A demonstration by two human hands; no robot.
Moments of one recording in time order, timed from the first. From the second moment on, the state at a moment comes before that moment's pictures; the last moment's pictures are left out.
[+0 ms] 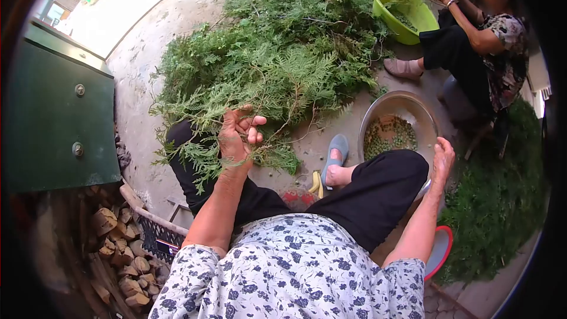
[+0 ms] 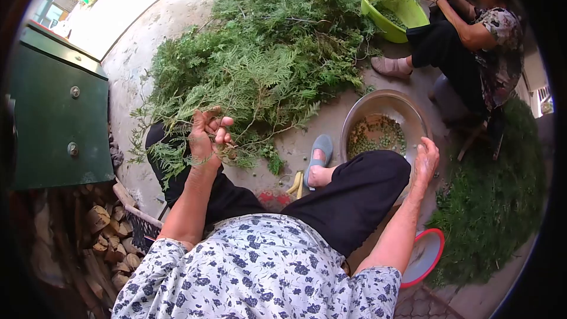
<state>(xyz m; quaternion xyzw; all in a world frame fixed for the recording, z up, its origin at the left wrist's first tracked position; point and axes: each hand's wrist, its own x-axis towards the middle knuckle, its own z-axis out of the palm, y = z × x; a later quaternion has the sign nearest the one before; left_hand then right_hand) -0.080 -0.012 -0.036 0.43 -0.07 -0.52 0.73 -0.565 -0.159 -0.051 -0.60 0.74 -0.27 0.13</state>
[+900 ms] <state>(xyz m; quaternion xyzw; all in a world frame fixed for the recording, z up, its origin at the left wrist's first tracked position) -0.107 -0.017 -0.024 0.41 -0.14 -0.54 0.72 -0.260 -0.076 -0.012 -0.55 0.39 -0.22 0.70</state>
